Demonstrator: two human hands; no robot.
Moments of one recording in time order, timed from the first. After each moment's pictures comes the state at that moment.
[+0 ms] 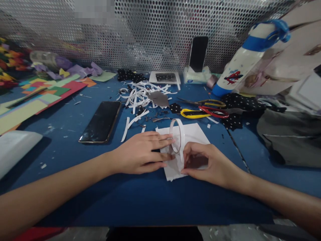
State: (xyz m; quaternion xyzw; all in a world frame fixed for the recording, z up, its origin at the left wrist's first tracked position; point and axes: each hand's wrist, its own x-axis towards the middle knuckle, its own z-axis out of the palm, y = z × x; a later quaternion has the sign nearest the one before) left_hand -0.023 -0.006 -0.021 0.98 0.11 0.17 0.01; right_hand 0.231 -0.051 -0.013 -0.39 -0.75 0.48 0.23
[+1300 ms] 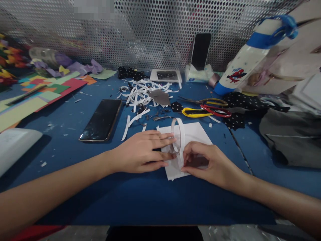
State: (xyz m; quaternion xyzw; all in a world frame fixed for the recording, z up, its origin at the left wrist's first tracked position) left_hand -0.023 -0.006 -0.022 0.98 0.11 0.19 0.00; right_hand 0.230 -0.052 -0.017 -0.39 -0.78 0.43 0.23
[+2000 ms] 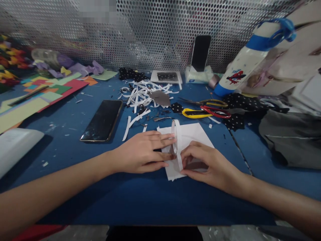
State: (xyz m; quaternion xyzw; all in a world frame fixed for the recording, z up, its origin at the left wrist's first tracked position) left_hand -0.024 -0.007 -0.021 0.98 0.11 0.17 0.01; right_hand 0.233 -0.052 -0.017 -0.36 -0.85 0.33 0.21
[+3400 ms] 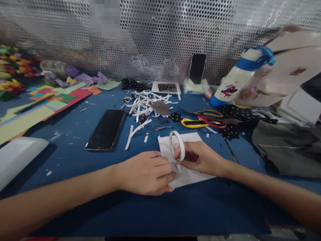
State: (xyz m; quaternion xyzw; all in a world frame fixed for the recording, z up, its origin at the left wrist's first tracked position) left_hand -0.016 -0.030 -0.016 0.97 0.07 0.21 -0.06; right_hand 0.225 -0.010 -0.014 -0.31 -0.87 0.32 0.19
